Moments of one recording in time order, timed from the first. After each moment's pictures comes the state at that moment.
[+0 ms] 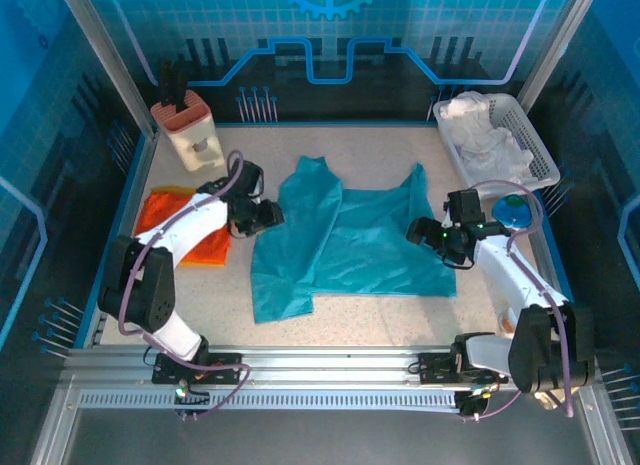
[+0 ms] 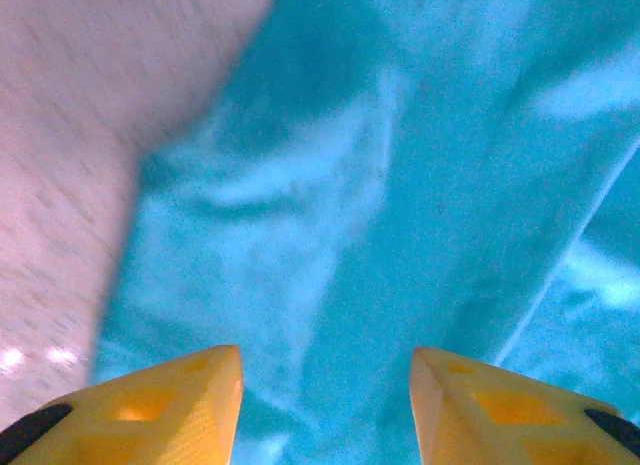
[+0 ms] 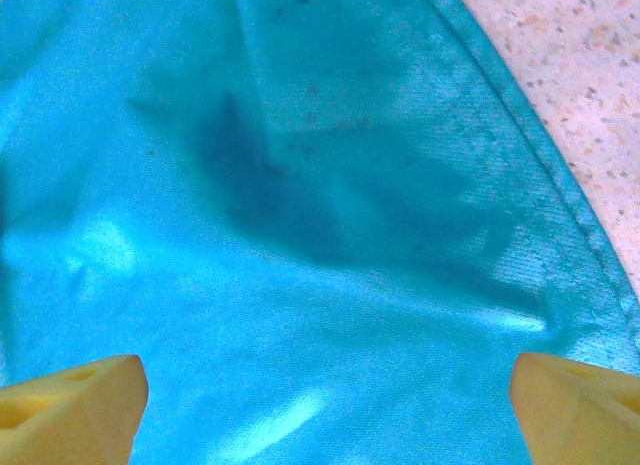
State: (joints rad) left arm -0.25 1.61 1.14 -0.67 0.18 -0.61; right arm 0.08 1.23 0.77 -0.62 -0.15 0.50
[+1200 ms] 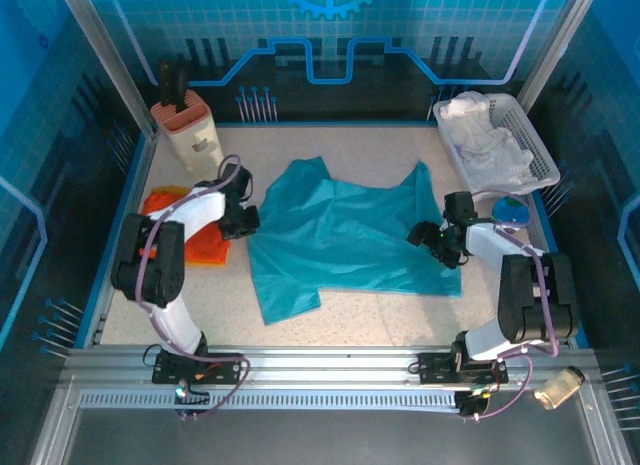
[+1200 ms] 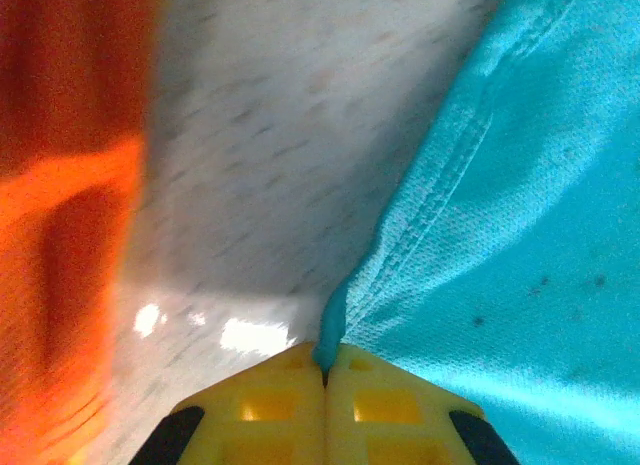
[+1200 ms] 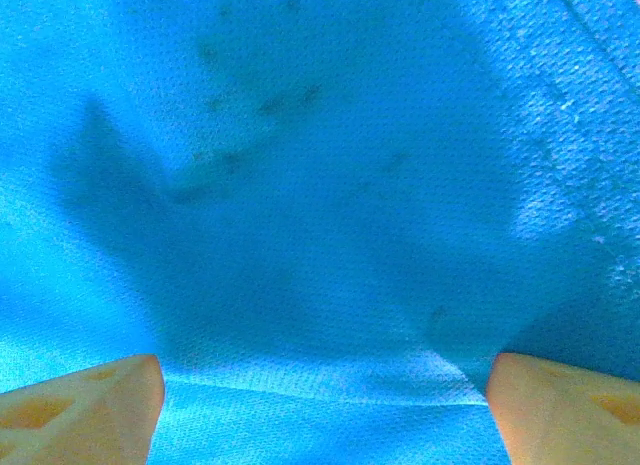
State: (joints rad) left arm -0.14 1.73 1.09 -0.70 0.05 -0.51; right arm 0.01 1.49 0.75 -0.48 -0.18 0.60
